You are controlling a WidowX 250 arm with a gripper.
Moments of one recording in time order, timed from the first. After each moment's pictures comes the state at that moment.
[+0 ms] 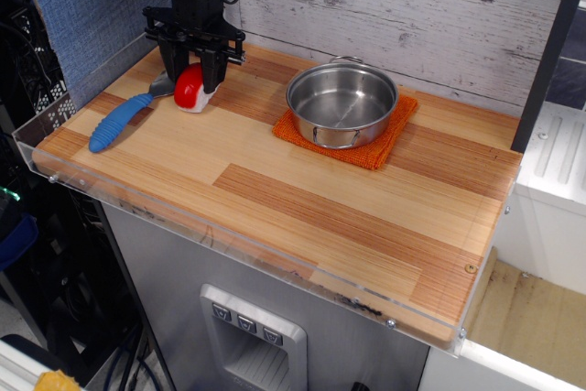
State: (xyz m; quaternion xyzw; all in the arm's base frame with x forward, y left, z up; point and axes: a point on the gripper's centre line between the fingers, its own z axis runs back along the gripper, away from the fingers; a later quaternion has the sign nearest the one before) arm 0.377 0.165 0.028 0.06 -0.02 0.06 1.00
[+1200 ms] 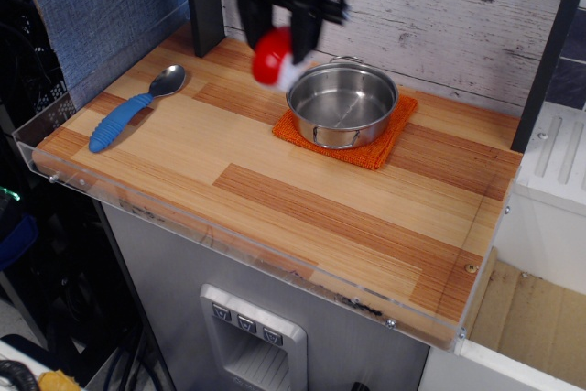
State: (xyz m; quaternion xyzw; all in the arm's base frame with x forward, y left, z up) arm 0.330 0.023 0.124 0.02 -0.05 -0.03 1.00
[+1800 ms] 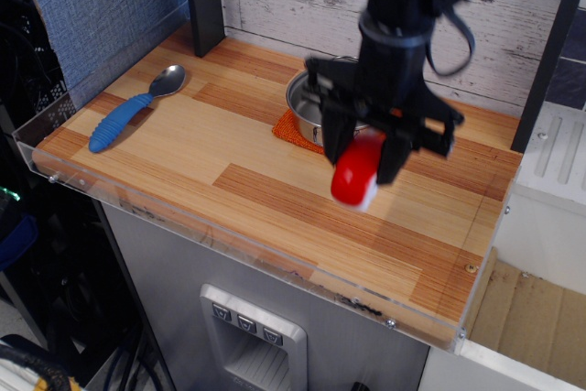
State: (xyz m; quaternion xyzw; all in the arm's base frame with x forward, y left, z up) arm 0.288 -0.059 0.079 0.05 -0.03 -0.01 1.00
